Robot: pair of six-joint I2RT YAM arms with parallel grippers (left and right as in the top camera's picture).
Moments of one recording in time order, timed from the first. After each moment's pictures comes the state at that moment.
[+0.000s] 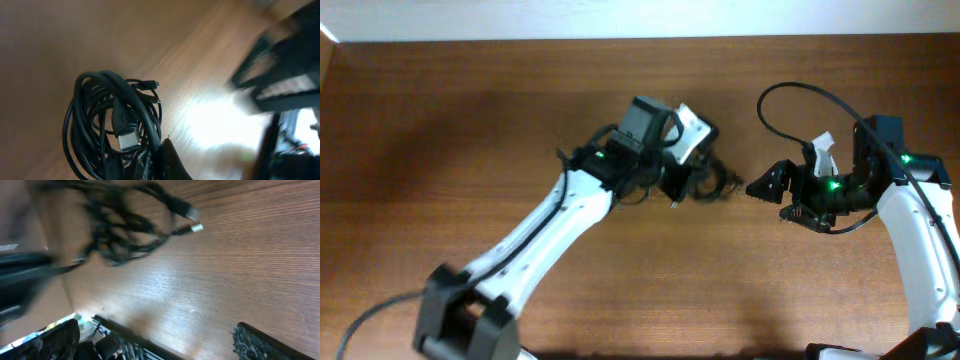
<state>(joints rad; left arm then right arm) -0.57 1.66 1.34 -0.51 0.54 0.03 -0.14 1.46 1.17 -1.15 -0.74 0.18</state>
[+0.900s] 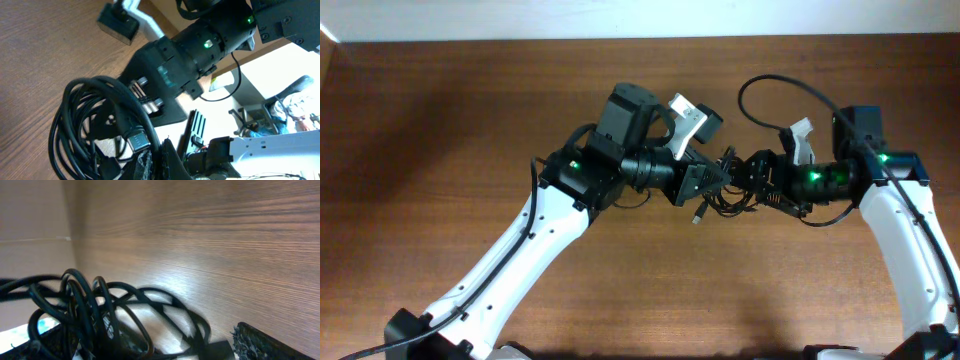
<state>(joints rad) -0.57 1.53 1.38 -0.52 0.82 -0.19 -0.02 1.46 1.17 -0.99 -0.79 0.26</state>
